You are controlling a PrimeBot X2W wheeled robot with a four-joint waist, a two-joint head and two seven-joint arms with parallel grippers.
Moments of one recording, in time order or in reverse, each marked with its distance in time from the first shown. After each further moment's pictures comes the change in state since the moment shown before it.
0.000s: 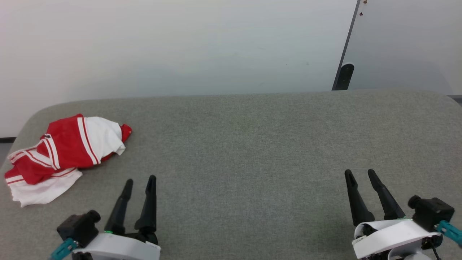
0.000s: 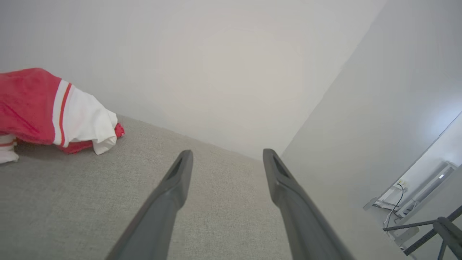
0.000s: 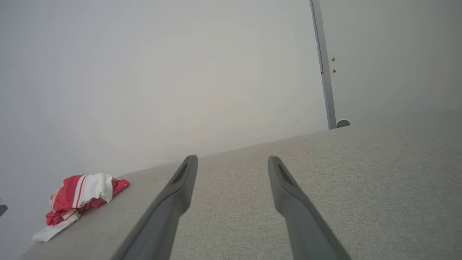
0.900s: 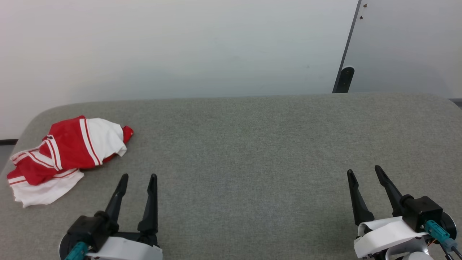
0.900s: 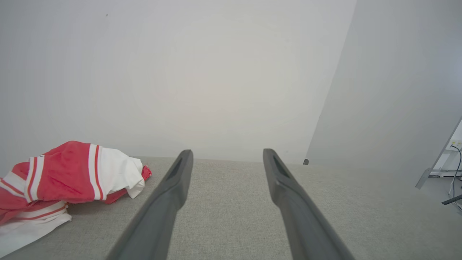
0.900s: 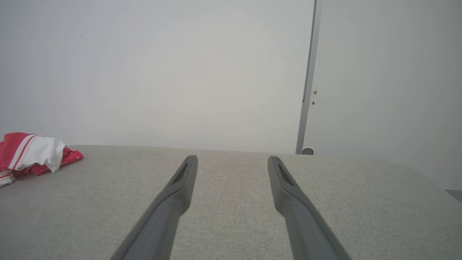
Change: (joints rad) left arm 0.033 -0.070 0.096 -0.087 0.406 -0.002 -0.008; right arm -0.005 0.063 -0.116 0.015 -0.412 0.000 -0.006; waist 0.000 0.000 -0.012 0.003
